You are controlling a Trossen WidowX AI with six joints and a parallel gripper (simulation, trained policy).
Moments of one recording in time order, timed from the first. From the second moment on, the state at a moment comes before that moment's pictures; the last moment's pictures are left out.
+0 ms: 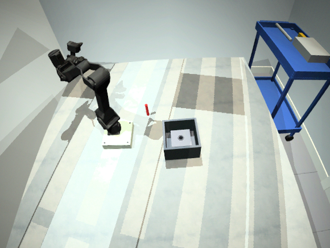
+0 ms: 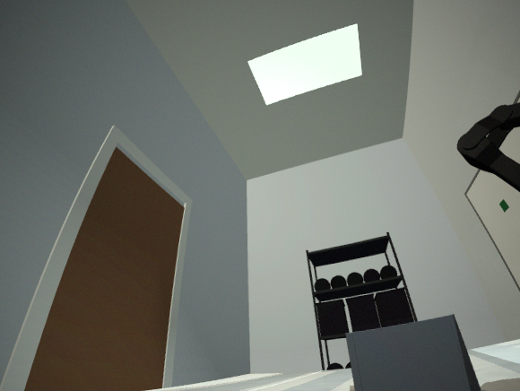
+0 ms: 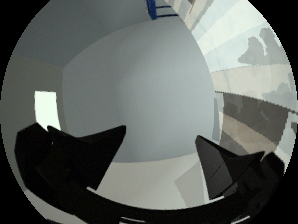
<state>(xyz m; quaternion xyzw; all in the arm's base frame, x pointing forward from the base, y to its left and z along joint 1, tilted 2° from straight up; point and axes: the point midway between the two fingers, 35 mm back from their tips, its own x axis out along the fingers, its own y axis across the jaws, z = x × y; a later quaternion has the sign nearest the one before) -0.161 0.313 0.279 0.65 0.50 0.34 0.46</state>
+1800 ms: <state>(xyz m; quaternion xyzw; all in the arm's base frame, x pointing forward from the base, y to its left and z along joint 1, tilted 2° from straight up) 0.195 0.176 0.169 0.30 0.55 -0.07 0.78</state>
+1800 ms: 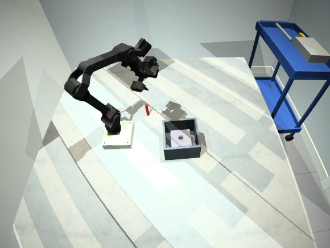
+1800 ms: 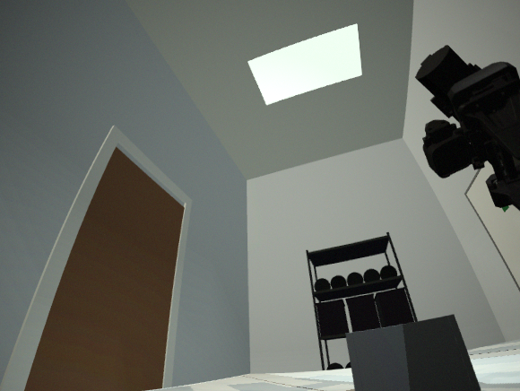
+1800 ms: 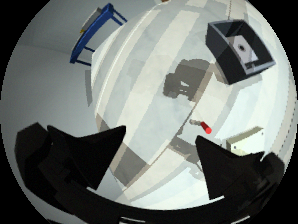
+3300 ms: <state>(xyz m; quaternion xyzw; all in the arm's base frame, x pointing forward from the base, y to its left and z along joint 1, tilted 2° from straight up) 0.176 0.107 0.017 0.36 0.58 -0.33 0.65</state>
